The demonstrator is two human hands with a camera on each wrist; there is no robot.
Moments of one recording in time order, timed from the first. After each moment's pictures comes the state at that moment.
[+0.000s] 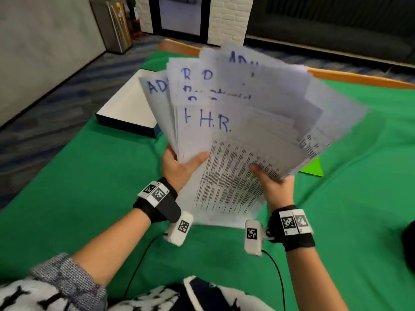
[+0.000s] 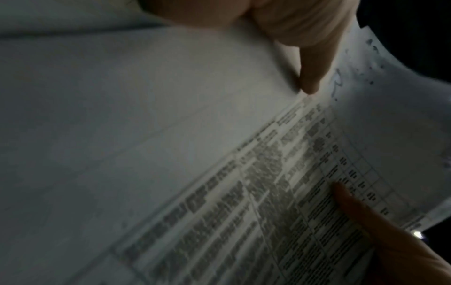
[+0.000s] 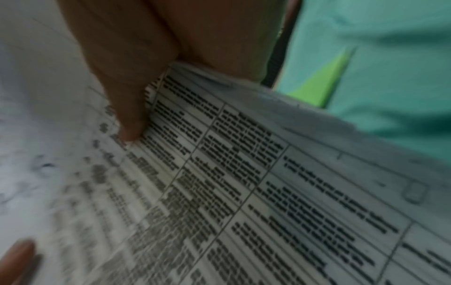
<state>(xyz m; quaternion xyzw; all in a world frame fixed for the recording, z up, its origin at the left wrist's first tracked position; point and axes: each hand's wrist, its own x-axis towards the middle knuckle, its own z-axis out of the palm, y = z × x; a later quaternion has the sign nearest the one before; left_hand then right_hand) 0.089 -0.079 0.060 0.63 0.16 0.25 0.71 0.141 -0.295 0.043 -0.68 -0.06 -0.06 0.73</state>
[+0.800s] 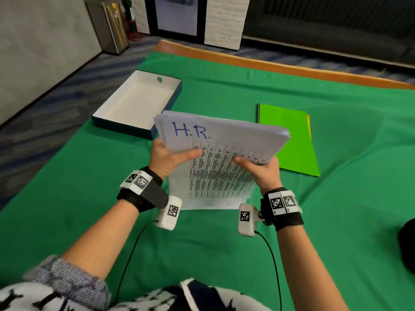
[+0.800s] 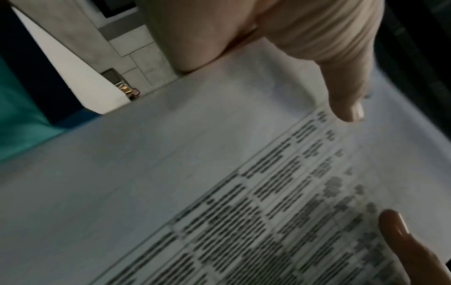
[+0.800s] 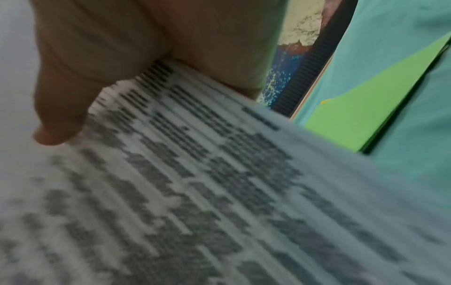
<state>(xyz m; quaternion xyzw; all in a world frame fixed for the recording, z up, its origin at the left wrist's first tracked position) 0.106 -0.045 0.070 0.69 0.07 0.20 0.70 0.171 -0.272 0.057 -0.67 -0.15 0.02 0.73</state>
